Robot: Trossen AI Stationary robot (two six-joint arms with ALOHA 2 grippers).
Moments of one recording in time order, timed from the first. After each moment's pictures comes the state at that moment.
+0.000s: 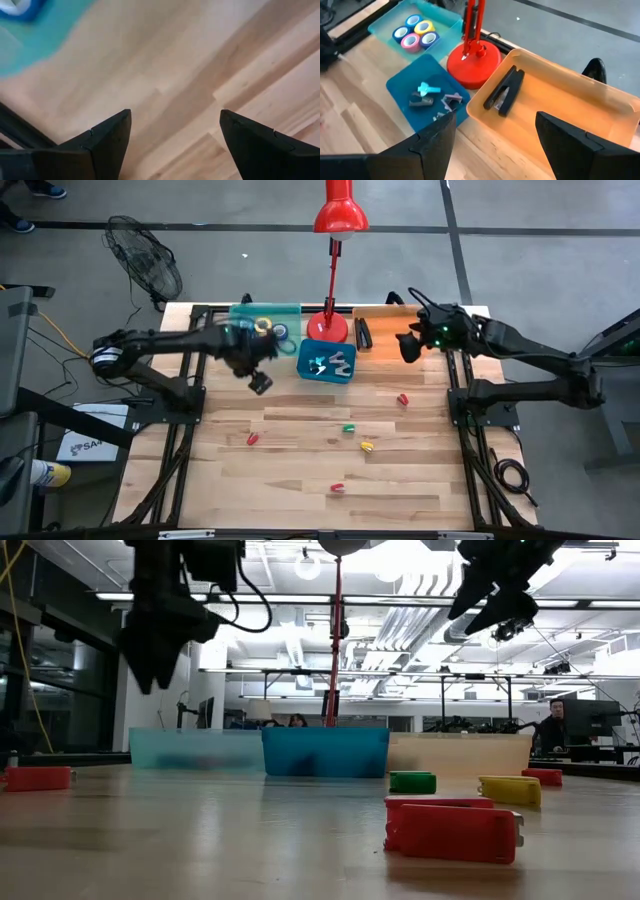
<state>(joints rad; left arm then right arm) 0.23 1.36 1.08 -1.17 -0.04 -0.59 -0.39 0.91 0.96 -0.72 0.23 0.44</state>
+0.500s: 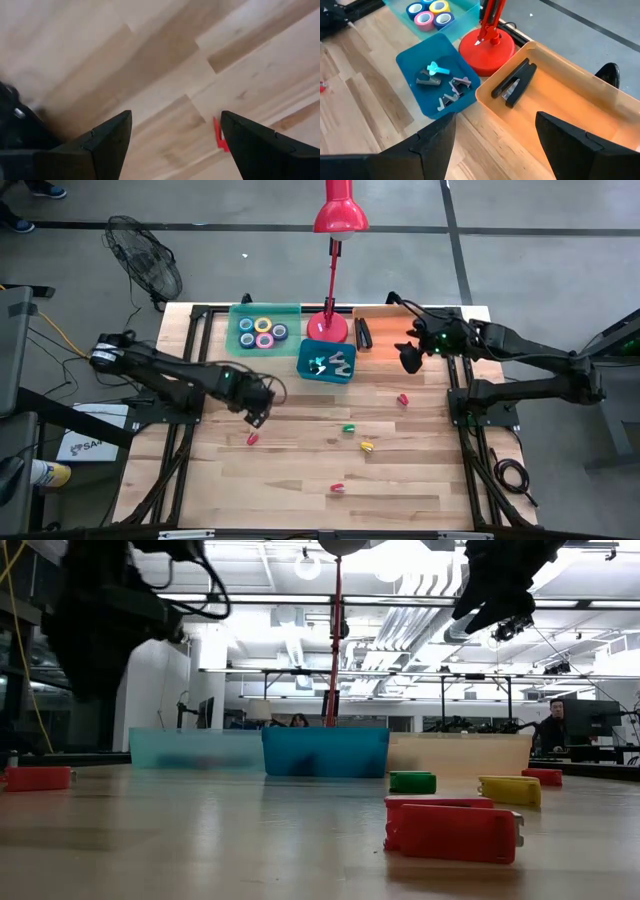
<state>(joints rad) -0.20 1.36 0.97 -1.13 -0.10 -1.13 -0.32 0.91 0.96 -0.76 0.23 0.36</state>
